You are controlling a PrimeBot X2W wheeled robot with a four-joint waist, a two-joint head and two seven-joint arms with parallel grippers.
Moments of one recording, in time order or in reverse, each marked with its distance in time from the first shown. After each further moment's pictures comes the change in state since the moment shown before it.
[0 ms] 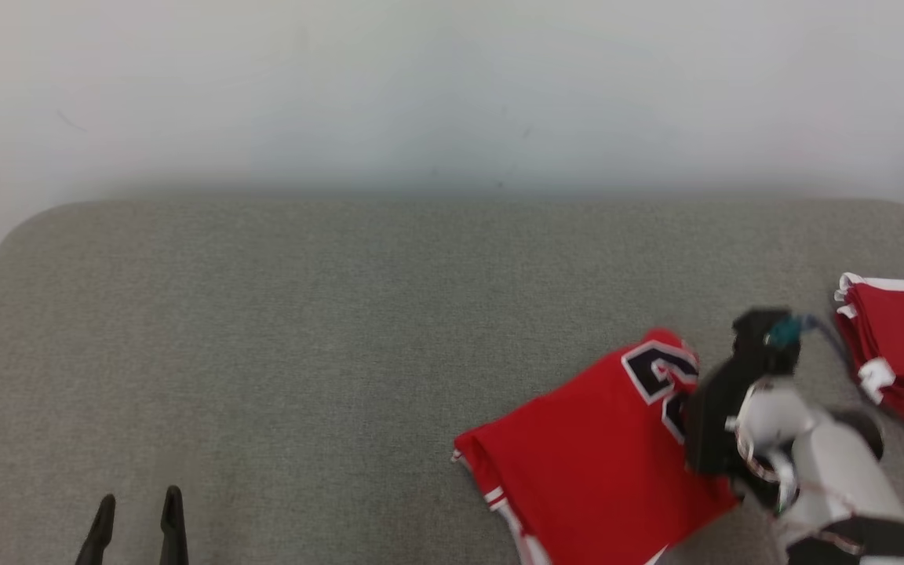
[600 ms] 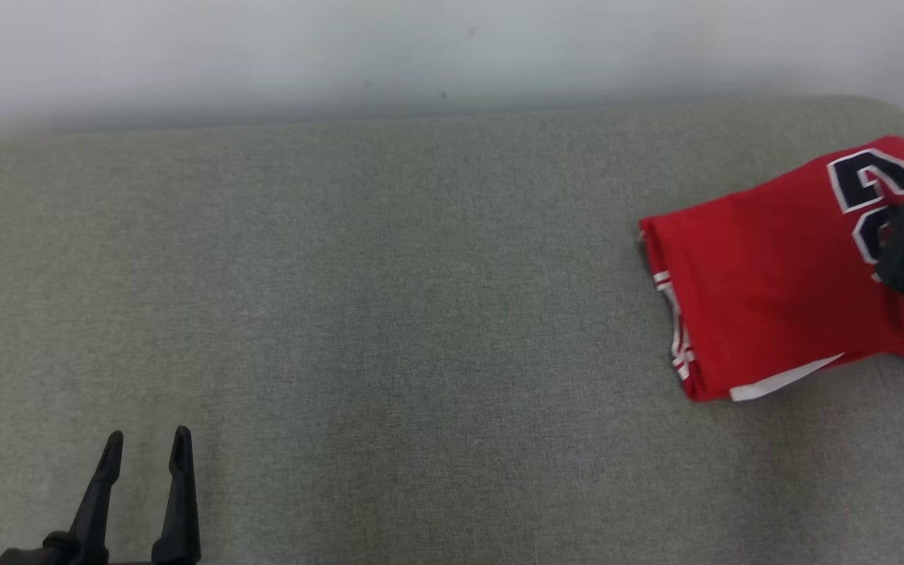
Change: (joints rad) left arm -0.112 0.005 -0.019 0.004 0.008 -0.024 -0.013; right arm -0.340 -0.156 -0.291 -0.006 -0.100 0.000 0.109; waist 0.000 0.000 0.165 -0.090
